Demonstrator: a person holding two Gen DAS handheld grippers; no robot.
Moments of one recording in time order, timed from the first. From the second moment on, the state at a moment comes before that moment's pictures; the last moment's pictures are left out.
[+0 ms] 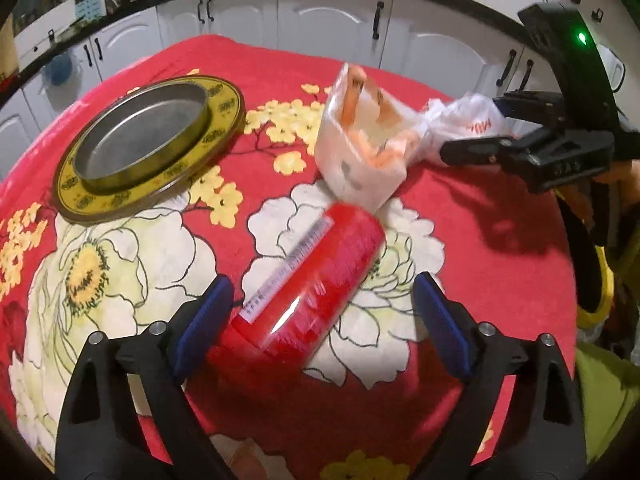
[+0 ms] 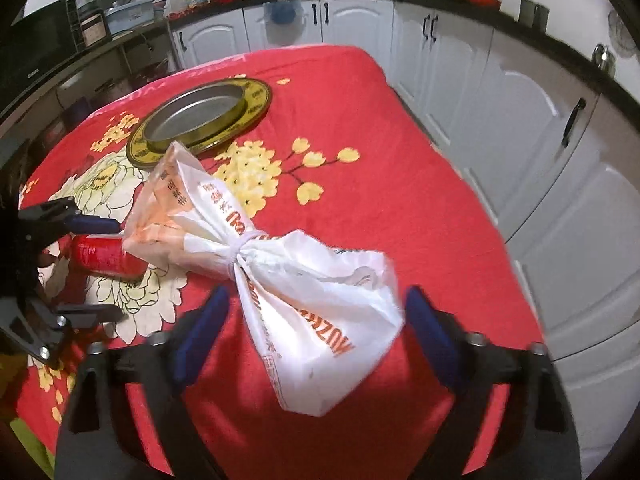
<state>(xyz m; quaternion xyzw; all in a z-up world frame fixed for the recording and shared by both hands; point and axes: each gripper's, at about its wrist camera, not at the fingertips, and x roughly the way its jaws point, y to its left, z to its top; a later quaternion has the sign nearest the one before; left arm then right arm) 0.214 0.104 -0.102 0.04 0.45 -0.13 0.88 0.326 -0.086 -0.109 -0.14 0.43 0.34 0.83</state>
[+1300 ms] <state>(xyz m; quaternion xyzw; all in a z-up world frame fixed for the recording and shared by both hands) 0.146 0.099 -0.079 -0.01 0.41 -0.05 0.91 0.210 -0.151 -0.100 -0.03 0.40 0.31 0.87</state>
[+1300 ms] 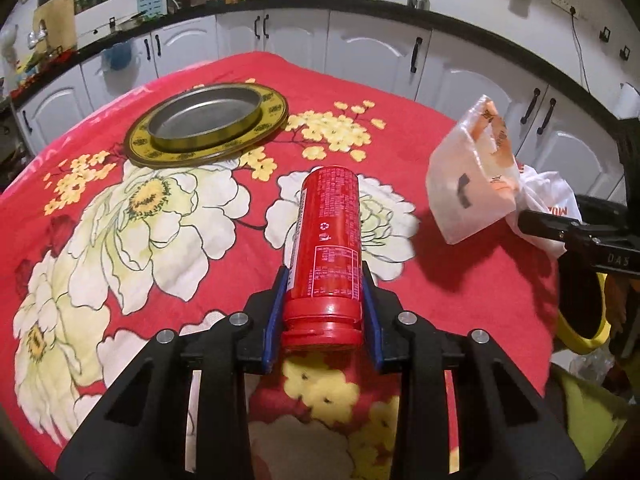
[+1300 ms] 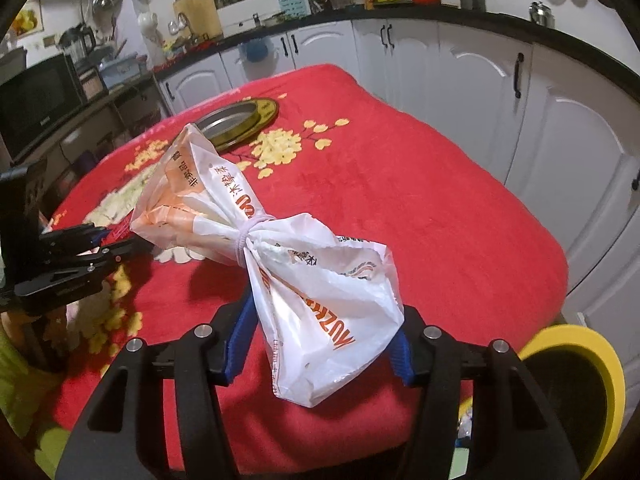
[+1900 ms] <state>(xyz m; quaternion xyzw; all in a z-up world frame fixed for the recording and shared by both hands) 0.110 0.035 -0.015 -0.02 0.33 -0.10 0.94 0.164 -0.226 -0.046 0.04 0.33 0.28 0.90</state>
